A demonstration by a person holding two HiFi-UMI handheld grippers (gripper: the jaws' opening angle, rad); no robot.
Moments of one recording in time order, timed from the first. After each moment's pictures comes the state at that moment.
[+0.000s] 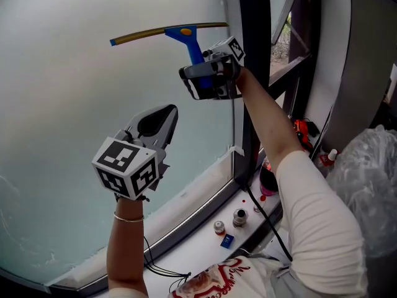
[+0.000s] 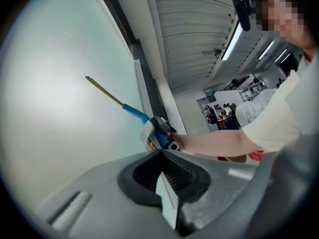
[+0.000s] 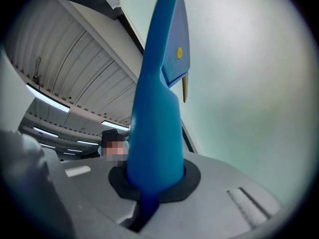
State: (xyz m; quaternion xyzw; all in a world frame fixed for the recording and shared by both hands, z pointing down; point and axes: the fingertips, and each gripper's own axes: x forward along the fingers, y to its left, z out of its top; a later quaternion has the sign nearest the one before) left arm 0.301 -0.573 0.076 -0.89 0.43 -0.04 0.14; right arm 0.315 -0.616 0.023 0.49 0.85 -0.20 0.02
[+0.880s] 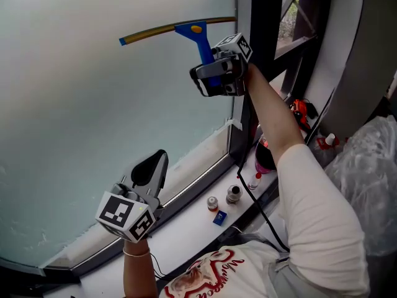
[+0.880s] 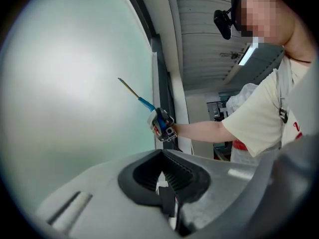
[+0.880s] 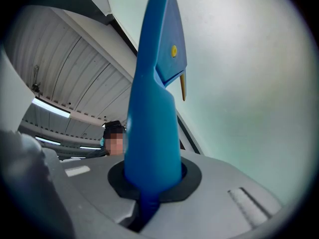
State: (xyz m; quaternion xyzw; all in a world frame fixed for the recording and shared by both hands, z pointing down) left arm 0.257 -0.486 0.197 -0.88 0.47 -0.03 0.02; right arm 0.321 -0.612 0.101 0.49 0.84 -0.25 0.00
